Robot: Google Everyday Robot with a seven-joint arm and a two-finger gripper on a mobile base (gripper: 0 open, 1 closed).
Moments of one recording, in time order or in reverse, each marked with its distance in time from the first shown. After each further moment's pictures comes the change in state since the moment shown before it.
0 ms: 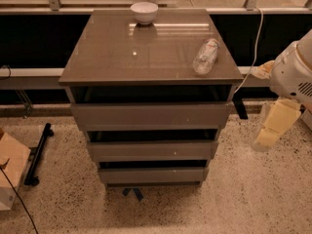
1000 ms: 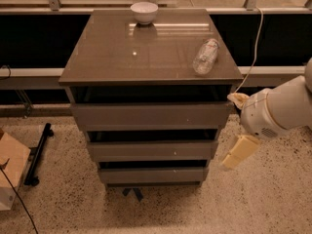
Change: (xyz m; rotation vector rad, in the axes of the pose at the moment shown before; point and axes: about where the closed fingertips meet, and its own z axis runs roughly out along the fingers) arm -0.011 0.010 0.096 0.062 -0.217 -0.019
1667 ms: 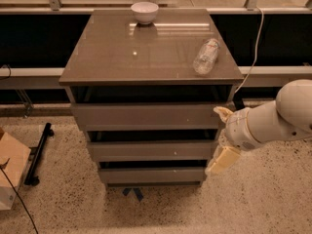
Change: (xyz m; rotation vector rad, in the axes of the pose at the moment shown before) arm 0.021 -0.005 0.078 -0.011 -0.075 -0.035
